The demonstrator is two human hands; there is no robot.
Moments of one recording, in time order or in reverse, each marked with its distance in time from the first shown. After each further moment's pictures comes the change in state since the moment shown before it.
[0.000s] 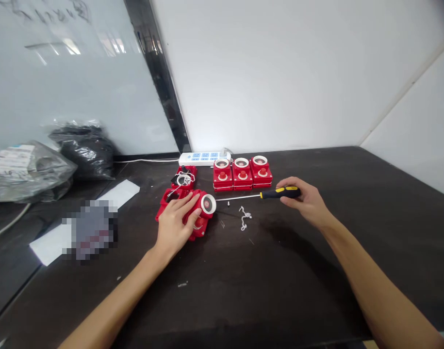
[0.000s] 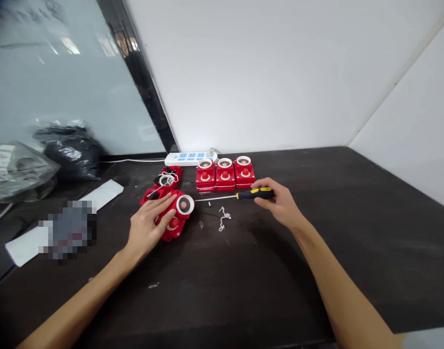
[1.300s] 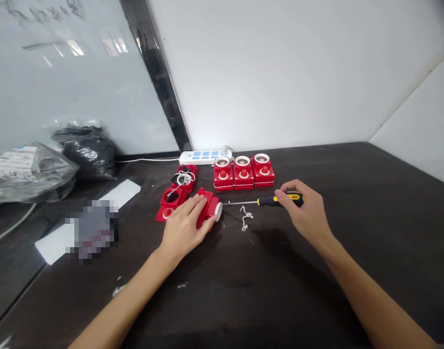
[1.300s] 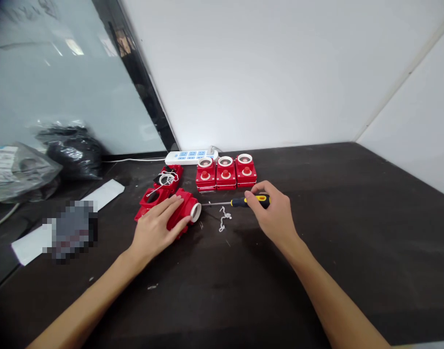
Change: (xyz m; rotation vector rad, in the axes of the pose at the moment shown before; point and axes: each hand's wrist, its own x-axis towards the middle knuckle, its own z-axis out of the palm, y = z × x) left_hand 0.001 0.018 0.010 0.174 0.040 0.219; right_hand -0.014 -0.048 0.031 -0.218 0.279 0.073
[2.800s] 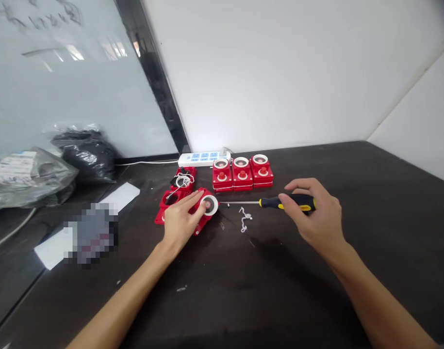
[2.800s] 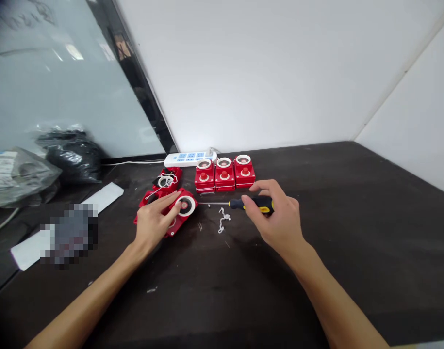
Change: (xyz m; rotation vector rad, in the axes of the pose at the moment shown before) left_hand 0.018 -0.008 0.007 -0.274 -0.009 -0.328; right_hand -0.008 -0.019 -0.014 -0.146 0.131 -0.227
